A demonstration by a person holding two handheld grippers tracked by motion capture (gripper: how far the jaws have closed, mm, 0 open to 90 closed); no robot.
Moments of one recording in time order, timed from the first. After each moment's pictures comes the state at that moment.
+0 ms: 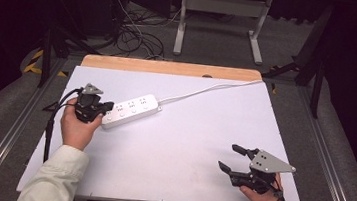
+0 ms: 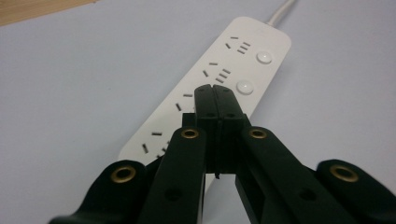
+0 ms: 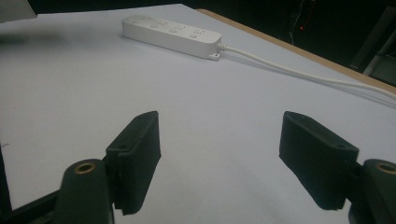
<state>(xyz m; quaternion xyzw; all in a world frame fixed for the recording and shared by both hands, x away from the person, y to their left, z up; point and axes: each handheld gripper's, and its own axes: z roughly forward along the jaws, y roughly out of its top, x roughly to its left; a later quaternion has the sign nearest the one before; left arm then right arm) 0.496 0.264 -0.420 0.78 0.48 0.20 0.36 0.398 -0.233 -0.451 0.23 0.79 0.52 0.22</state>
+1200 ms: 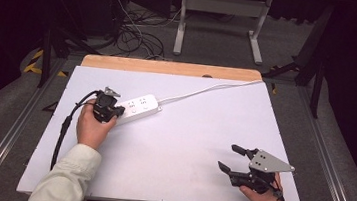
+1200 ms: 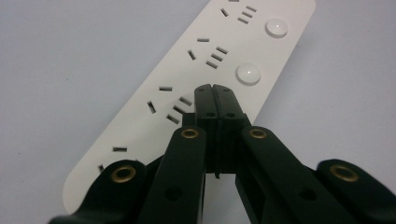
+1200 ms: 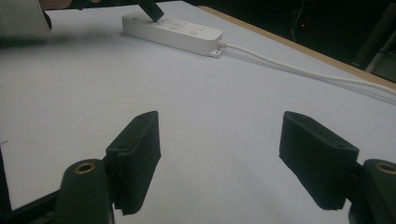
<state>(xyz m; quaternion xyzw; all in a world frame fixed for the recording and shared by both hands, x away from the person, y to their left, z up) 0.523 0.240 -0.450 0.80 0.49 0.18 0.30 0.399 -0.233 -0.452 0.23 0.80 0.51 0.22</state>
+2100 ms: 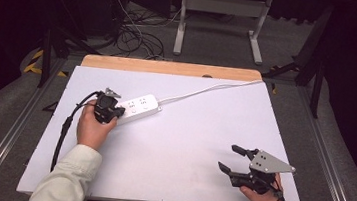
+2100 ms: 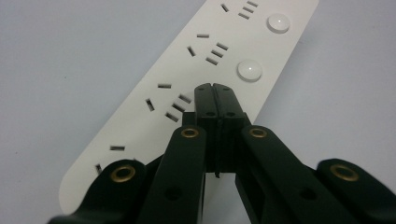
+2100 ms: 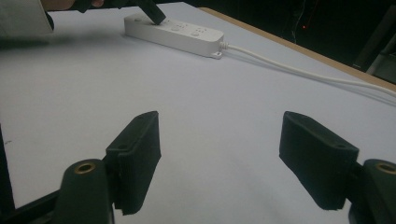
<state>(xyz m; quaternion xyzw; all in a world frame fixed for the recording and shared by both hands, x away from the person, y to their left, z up) 0.522 0.239 -0.453 0.80 0.49 0.18 0.30 0.398 -0.233 -0.452 0.22 0.80 0.51 0.22</state>
